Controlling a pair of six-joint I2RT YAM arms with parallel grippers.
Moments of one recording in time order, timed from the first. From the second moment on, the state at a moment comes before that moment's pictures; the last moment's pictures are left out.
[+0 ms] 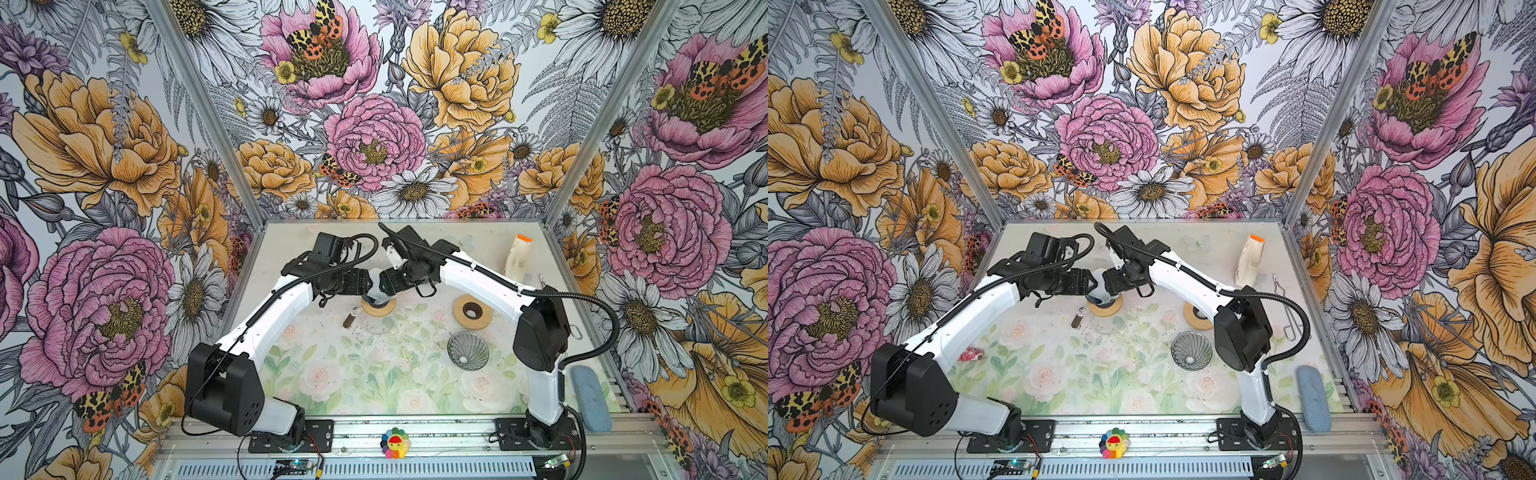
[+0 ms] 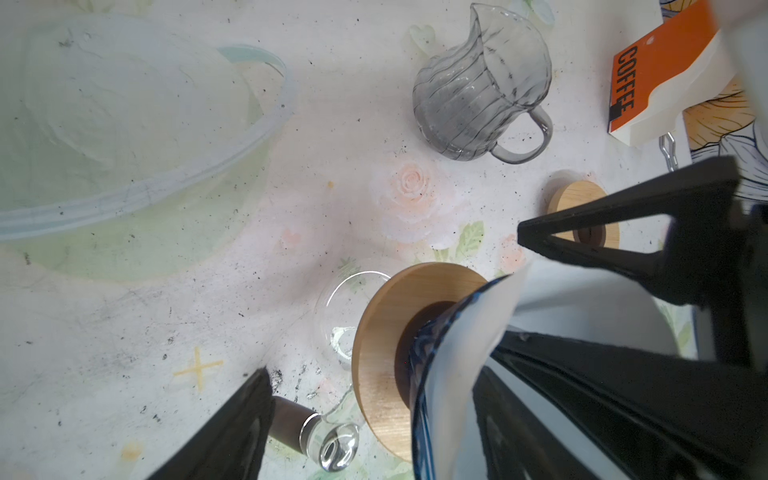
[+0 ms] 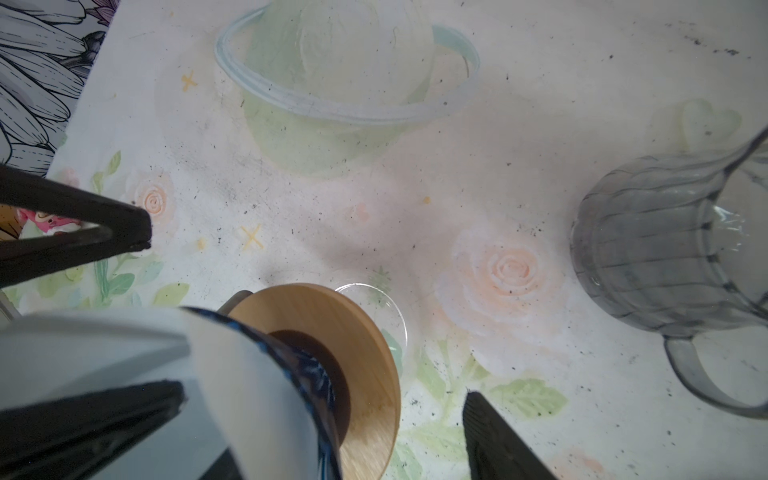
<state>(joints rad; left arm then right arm) -0.33 1.43 1.20 -0.73 0.23 -0.26 0.74 1.98 1.81 -0.87 -0.15 0.26</state>
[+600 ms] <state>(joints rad) -0.33 1.44 1.24 -0.77 0.21 -0.25 0.74 1.92 1.81 -0.89 -0.06 0.25</state>
